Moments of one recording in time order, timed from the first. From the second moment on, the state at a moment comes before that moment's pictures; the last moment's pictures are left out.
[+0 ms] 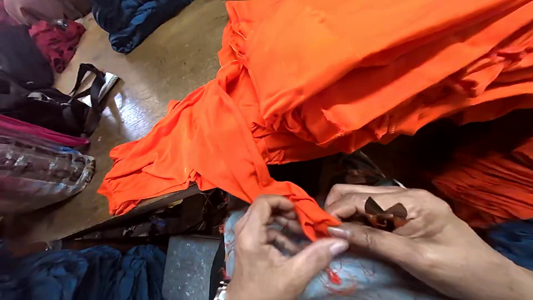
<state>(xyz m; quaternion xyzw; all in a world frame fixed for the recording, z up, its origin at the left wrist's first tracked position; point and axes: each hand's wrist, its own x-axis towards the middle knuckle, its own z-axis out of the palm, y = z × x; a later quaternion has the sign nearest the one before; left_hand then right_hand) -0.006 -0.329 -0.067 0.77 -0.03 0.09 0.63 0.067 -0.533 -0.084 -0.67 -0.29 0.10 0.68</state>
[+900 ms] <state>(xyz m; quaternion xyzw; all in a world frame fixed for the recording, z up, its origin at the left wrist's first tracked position) 0.012 -0.330 -0.083 0.39 -0.05 -0.02 0.92 0.068 -0.525 -0.088 -0.50 0.03 0.32 0.80</state>
